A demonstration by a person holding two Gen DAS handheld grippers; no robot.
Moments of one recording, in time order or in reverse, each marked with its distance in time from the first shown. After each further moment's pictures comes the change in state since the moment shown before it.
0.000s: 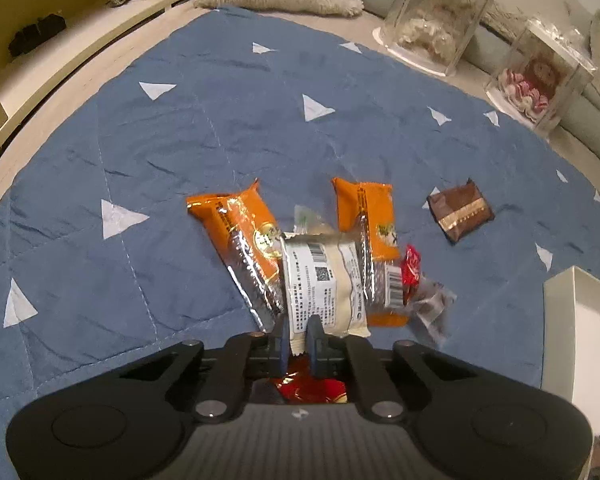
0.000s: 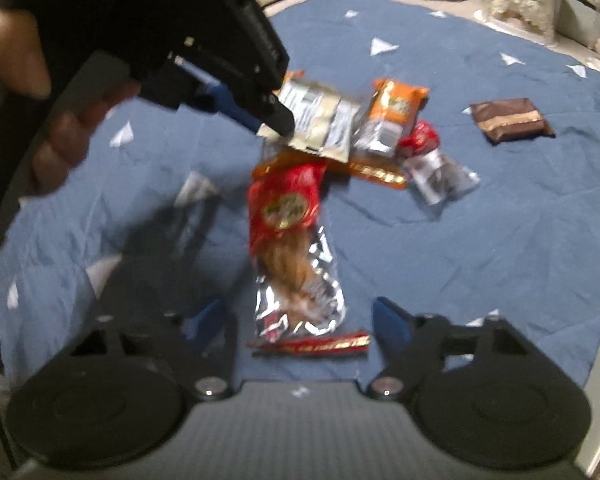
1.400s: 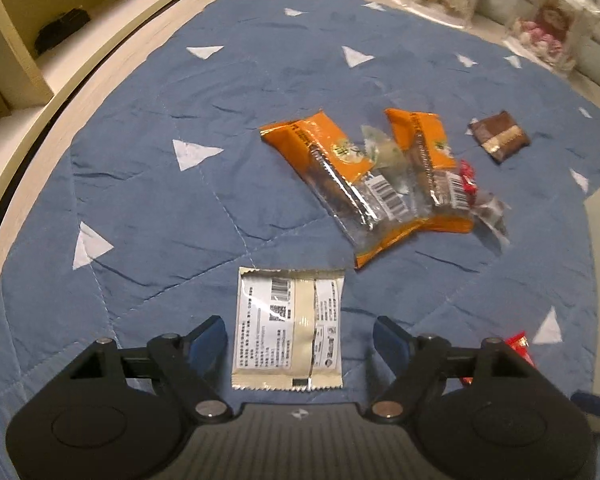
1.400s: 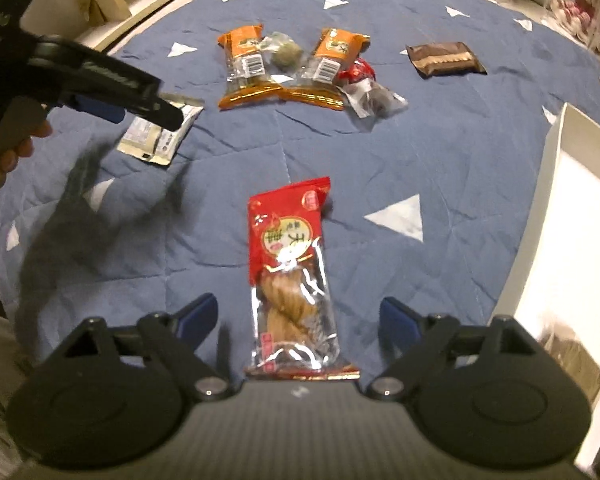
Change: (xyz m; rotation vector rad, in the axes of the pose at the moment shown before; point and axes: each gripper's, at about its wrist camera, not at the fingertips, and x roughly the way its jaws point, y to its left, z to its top) left arm -0.012 0.030 -0.043 0.078 0.067 0.134; right arm -0.055 -0.016 -0.040 0.055 0.124 -0.097
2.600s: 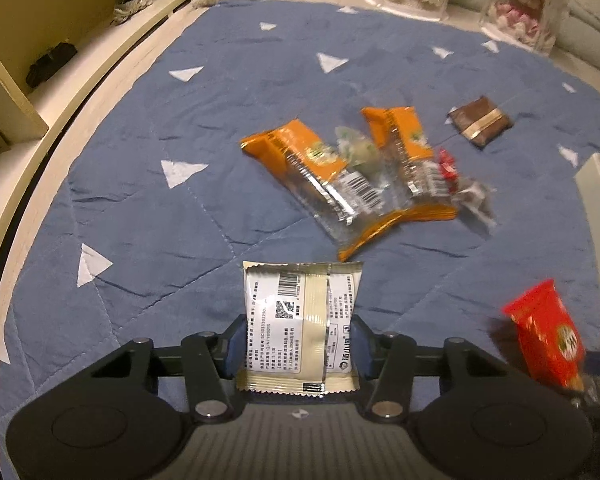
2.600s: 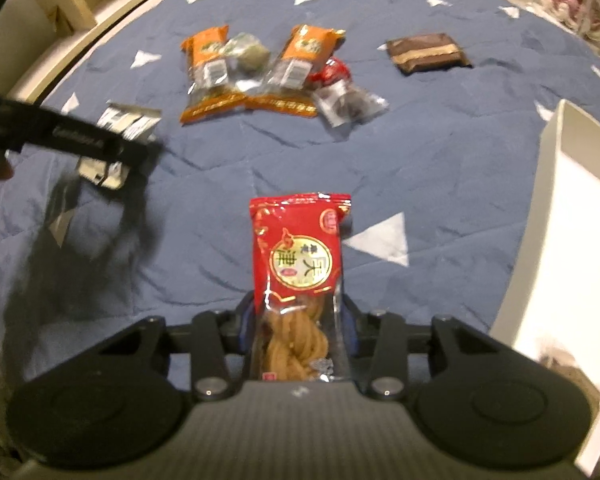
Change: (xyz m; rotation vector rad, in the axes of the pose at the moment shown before) left arm -0.016 -0.015 -0.013 0.104 -0.041 0.015; right arm 0.016 -0.023 0.027 0.089 -0.006 -0.010
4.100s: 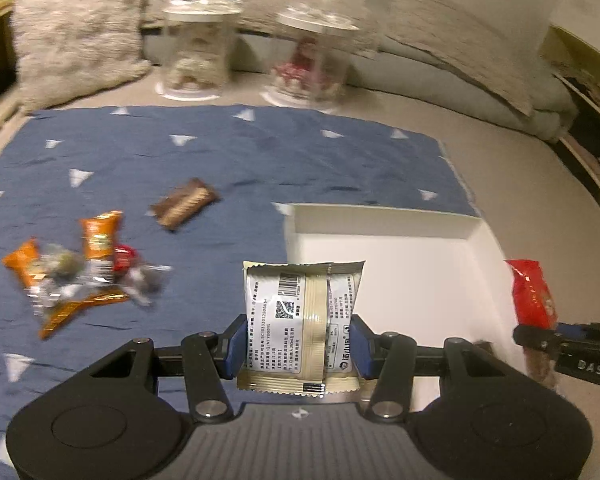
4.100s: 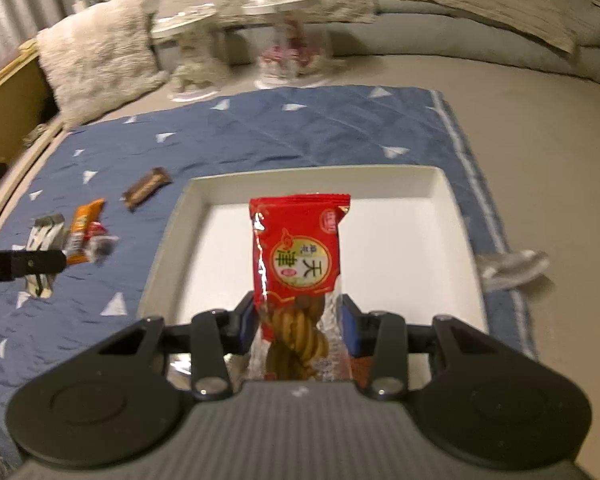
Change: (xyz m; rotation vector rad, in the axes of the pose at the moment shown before) left arm -0.105 -0.213 -0.005 0.145 -0.197 -0.389; right arm -0.184 -0.202 -0.124 0.434 -0.312 -0.256
